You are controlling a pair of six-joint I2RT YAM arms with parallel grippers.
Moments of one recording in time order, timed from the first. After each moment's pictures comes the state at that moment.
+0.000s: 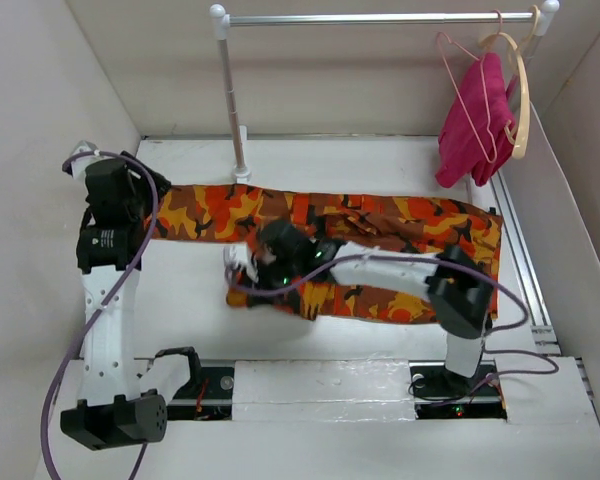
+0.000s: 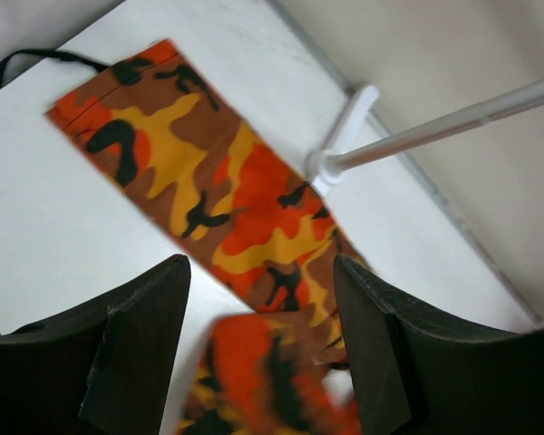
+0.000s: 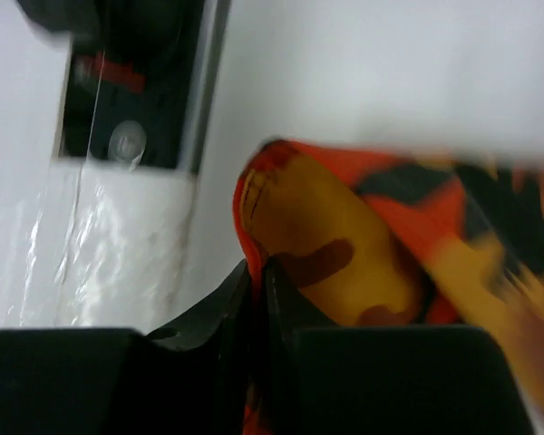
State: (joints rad) left arm 0.10 1.02 1.29 -0.68 -0.18 -0.71; right arm 1.04 1.82 1.42 -0.20 -0.64 -0.25
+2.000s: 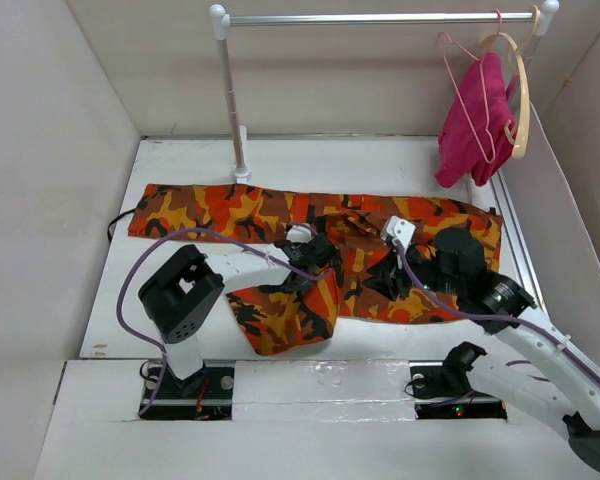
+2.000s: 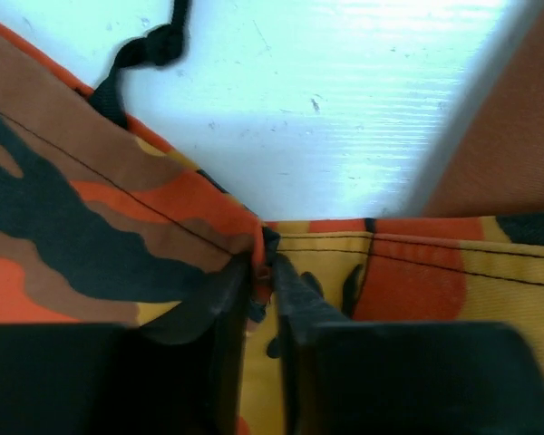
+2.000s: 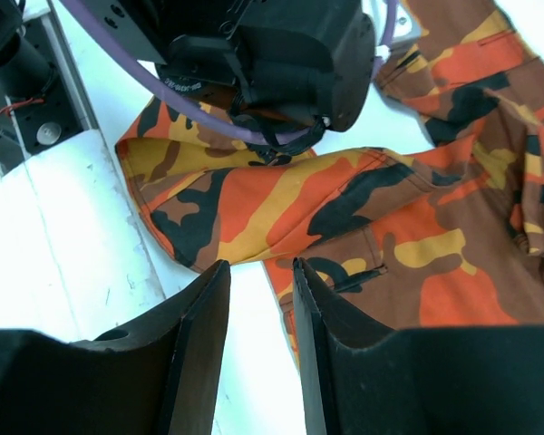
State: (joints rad) left arm -0.92 1.74 1.06 -0.60 -0.45 -0.88; right arm 0.67 0.74 0.82 -0.49 -0.43 -0.10
